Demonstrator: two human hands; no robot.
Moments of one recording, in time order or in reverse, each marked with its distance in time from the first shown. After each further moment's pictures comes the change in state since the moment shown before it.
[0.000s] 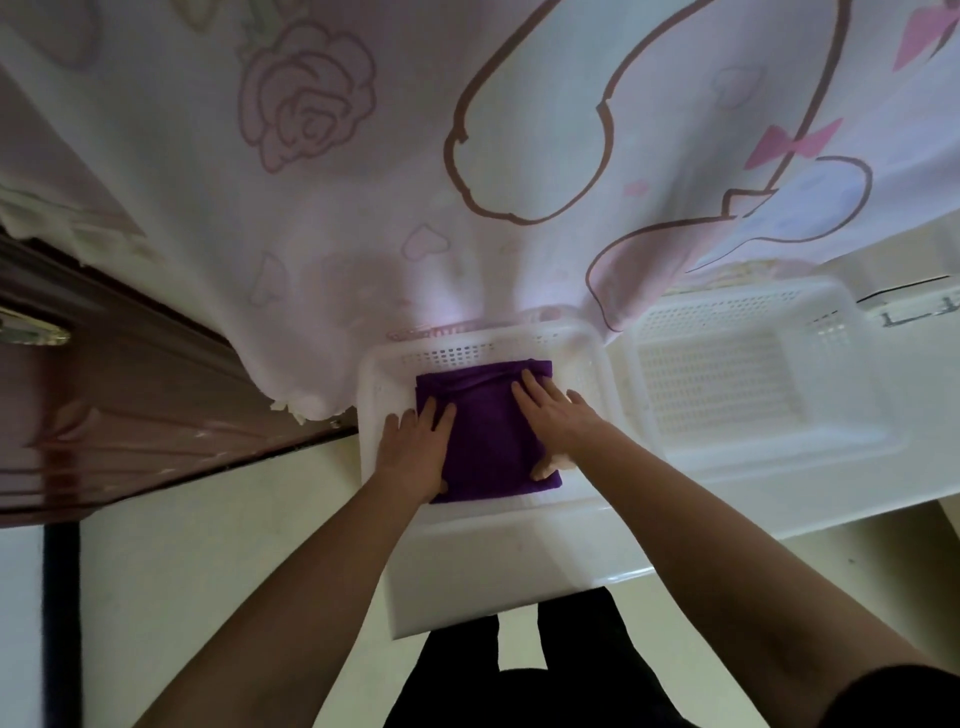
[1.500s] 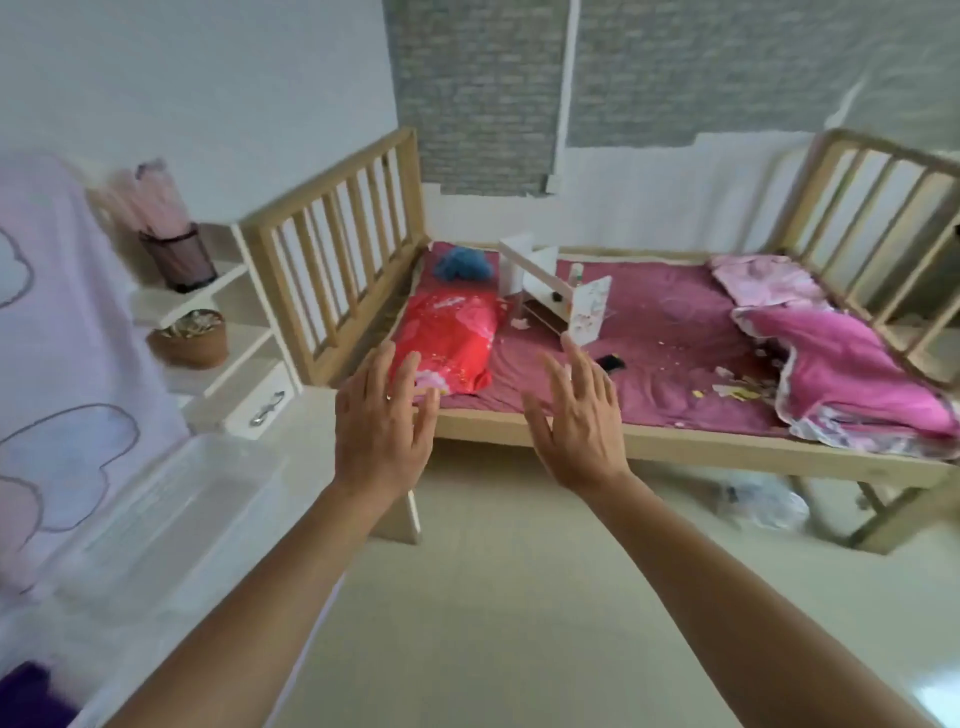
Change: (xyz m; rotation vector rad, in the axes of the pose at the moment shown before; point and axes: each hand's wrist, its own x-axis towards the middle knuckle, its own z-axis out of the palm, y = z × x) left_hand -0.343 0.515 -0.110 -0.191 1.050 1.133; right_hand -0.661 0.065 0.272 0.273 1.497 1.295
